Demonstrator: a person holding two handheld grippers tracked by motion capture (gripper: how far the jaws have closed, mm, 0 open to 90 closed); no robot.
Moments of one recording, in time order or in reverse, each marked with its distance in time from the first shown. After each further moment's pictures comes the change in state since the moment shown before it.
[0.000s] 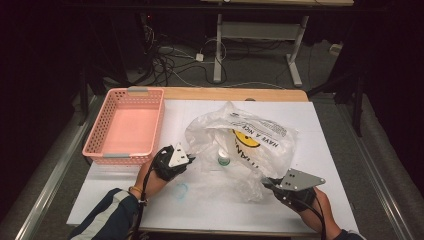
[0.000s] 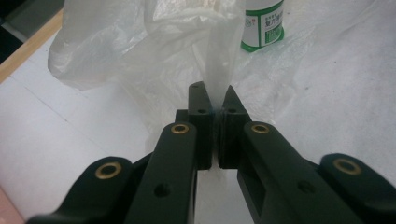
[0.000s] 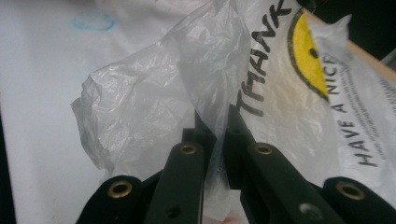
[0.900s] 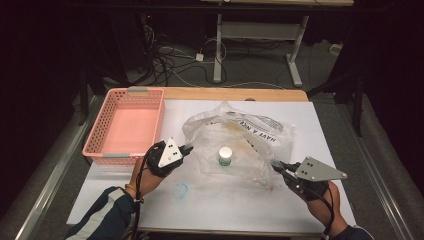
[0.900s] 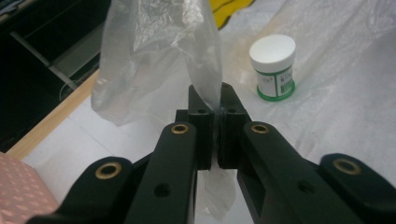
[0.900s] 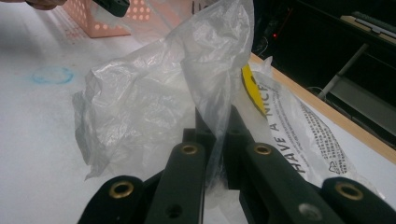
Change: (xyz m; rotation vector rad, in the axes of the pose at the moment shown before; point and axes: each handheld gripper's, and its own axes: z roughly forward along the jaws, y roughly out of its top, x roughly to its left) left arm 0.007 0.013 -0.030 -0.161 0.078 0.002; right arm -0.022 0.017 -0.022 -0.136 -0.131 0.030
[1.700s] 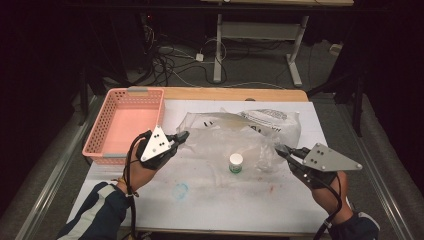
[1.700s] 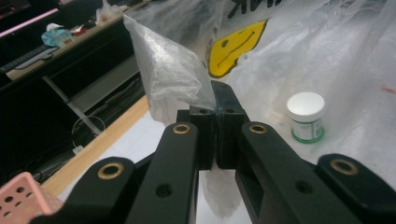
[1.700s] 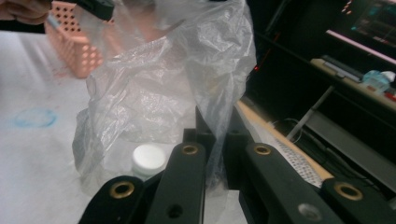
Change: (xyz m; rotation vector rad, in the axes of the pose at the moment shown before) left arm 0.018 0.033 -0.040 -0.172 0.042 -0.010; right arm -0.016 0.043 -0.016 -0.116 -0.063 -0.066
